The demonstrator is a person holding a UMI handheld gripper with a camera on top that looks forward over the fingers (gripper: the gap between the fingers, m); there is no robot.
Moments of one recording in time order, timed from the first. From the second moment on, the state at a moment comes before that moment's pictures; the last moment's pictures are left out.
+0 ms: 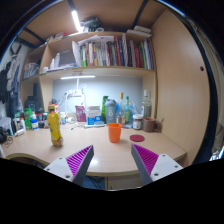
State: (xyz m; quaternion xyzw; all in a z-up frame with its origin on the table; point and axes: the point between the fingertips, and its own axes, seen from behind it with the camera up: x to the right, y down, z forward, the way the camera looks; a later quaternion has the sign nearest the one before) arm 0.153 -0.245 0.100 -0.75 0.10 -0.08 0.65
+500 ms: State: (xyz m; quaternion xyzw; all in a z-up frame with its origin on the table) arm 0.036 -0.180 0.106 -0.75 0.03 -0.01 0.66
